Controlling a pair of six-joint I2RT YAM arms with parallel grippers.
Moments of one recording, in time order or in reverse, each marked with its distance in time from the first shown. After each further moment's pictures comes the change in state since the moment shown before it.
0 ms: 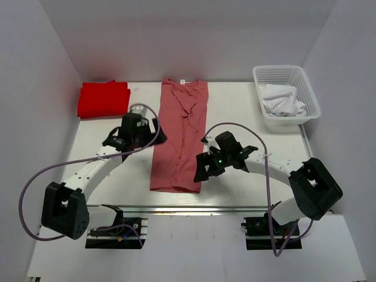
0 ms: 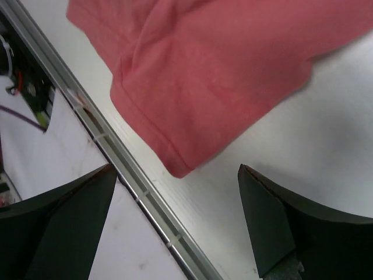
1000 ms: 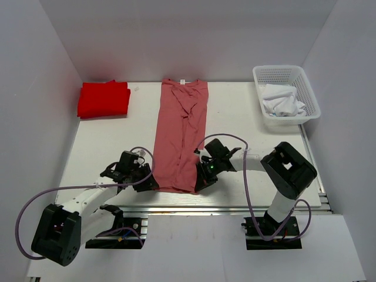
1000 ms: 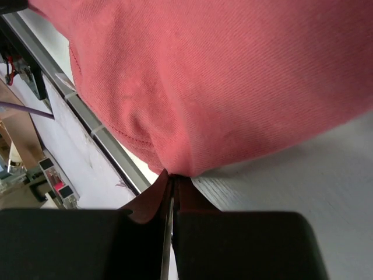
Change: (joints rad) left arm -0.017 -0.230 -0.560 -0.127 0.221 -0.137; right arm 0.063 0.281 0.026 0.042 -0.119 0.121
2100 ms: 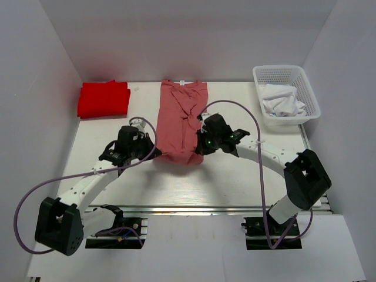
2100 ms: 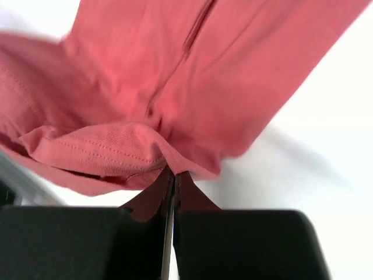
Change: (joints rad) left arm 0.008 0.075 0.286 0.127 -0.055 0.048; right arm -0.022 -0.158 0.271 -0.142 0.494 -0.091
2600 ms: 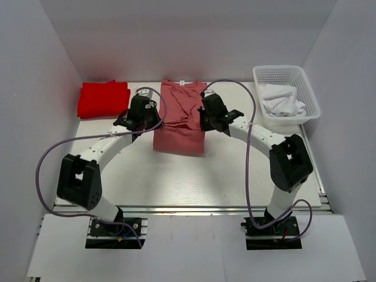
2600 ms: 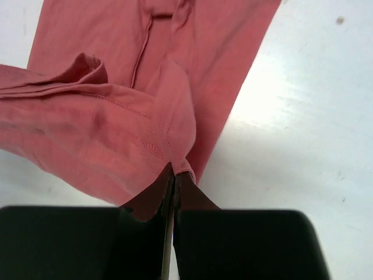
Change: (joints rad) left arm 0.009 0.426 0.447 0.024 -0.210 0.058; right arm -0.096 0.220 0.322 -0.045 0.268 -0.048
